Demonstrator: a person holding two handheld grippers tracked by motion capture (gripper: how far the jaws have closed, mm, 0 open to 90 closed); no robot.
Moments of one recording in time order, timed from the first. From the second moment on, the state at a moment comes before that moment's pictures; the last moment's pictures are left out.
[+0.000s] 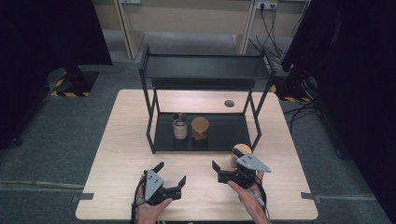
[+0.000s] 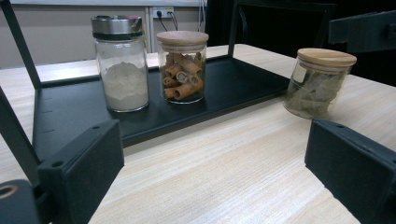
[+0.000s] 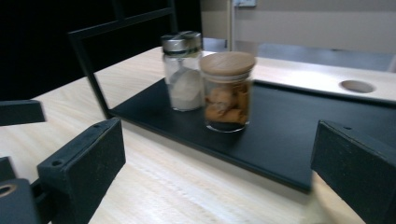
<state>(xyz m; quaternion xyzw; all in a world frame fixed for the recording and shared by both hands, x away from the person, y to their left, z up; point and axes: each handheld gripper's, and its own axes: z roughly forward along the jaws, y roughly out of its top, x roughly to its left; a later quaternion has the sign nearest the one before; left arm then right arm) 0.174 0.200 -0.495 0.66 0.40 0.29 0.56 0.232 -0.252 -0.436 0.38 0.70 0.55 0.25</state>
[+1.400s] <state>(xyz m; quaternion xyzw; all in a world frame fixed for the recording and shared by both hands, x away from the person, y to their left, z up) 0.174 0.200 -0.495 0.66 0.39 0.29 0.56 0.232 -0.280 -0.445 0.45 0.68 0.49 0.30</state>
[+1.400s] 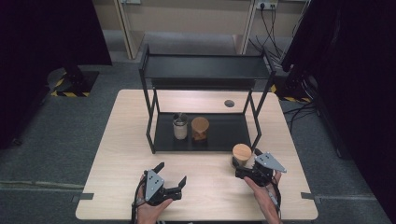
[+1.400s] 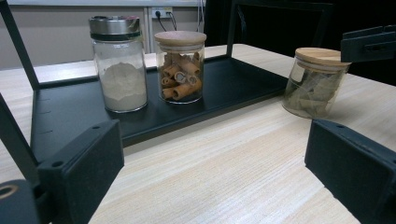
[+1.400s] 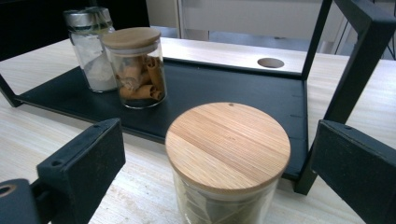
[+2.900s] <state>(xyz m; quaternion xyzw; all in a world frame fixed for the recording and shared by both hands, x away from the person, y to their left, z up) 0.174 0.199 -0.496 0.67 0.39 0.29 0.56 0.258 -0.272 -0.460 0.46 0.71 0.46 0.28</state>
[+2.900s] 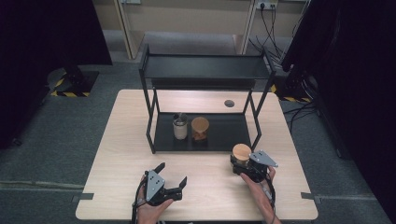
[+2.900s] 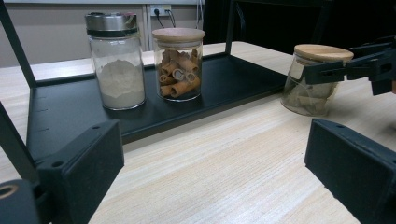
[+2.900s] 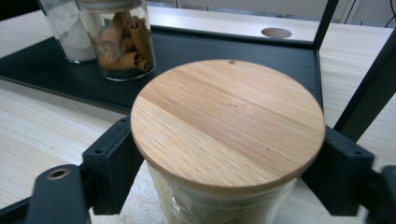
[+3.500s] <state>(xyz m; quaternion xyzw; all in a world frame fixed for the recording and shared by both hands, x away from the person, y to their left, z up) 0.175 0.199 -0.495 0.67 0.39 0.29 0.56 0.259 -0.267 -0.449 0.43 0.71 0.47 0.29</state>
